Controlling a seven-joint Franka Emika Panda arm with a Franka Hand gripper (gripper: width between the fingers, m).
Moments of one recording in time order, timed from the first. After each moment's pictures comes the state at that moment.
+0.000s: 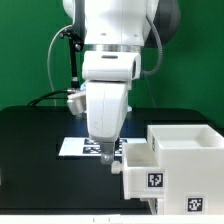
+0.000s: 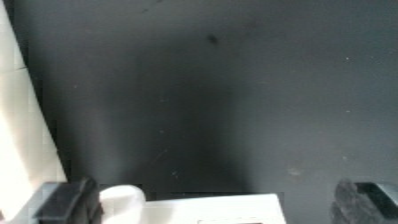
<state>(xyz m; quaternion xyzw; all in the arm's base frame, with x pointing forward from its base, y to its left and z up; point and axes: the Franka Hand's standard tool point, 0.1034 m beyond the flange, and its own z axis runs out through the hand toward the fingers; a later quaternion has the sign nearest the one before) 0.564 -0.021 0.075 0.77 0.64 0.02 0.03</state>
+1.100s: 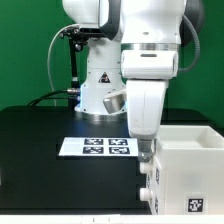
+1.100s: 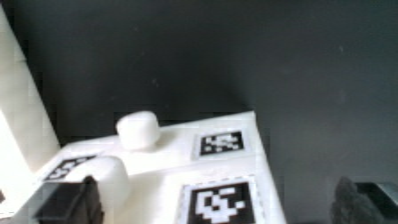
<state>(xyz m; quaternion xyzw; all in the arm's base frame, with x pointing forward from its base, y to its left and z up) 0.566 0.029 0.079 0.78 0.63 0.03 0.03</state>
